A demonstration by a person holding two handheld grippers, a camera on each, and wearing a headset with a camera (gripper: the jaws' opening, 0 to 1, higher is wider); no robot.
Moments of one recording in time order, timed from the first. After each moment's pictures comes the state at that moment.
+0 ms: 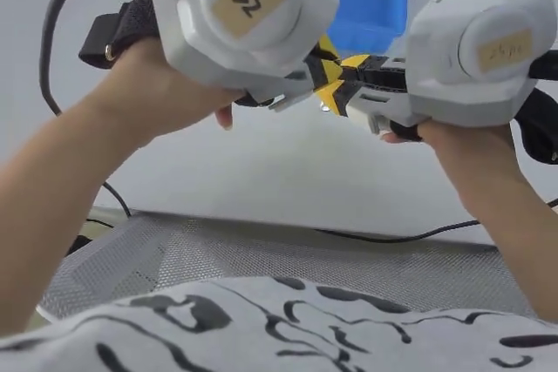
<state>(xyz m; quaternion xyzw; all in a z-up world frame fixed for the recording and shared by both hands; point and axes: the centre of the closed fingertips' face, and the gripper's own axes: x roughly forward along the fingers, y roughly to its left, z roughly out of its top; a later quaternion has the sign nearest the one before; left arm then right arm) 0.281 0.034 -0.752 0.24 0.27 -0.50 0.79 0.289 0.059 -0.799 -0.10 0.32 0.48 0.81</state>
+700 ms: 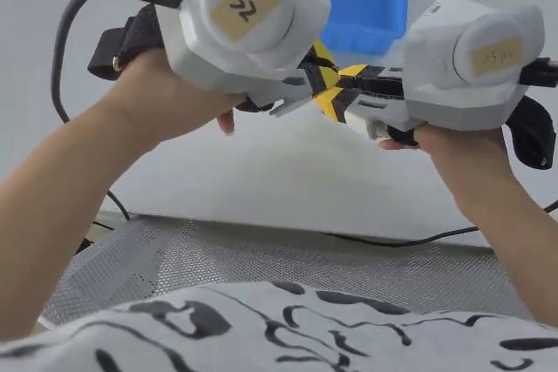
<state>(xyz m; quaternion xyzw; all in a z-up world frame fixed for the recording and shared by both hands) 0.284 0.034 -0.762 0.22 0.29 -0.50 0.79 0.291 0.058 -0.810 -0.10 0.33 0.48 0.81</state>
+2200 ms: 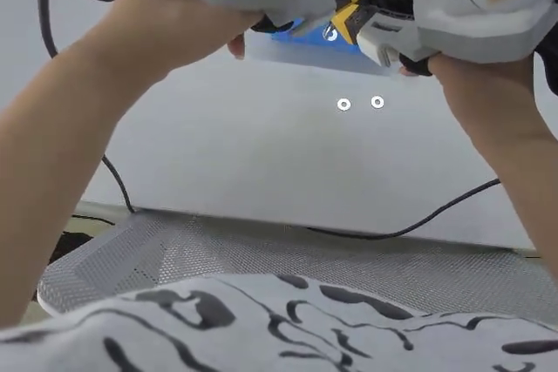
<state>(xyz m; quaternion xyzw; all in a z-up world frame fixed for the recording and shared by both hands) 0.330 0.032 -0.705 0.26 0.19 -0.46 0.83 0.347 0.061 -0.749 -0.19 0.24 0.45 0.84</state>
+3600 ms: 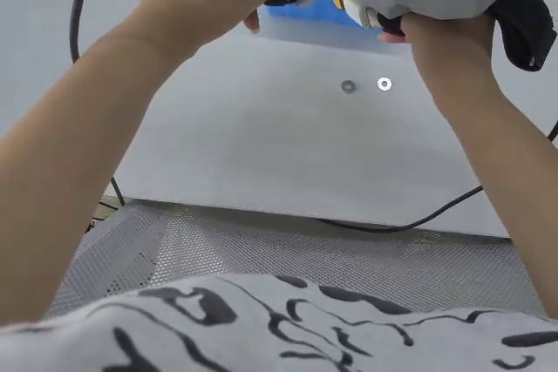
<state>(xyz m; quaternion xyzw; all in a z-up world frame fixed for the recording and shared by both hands) 0.381 0.039 -0.754 0.24 0.21 -0.43 0.85 0.393 0.067 -0.810 -0.15 0.28 0.41 0.86</state>
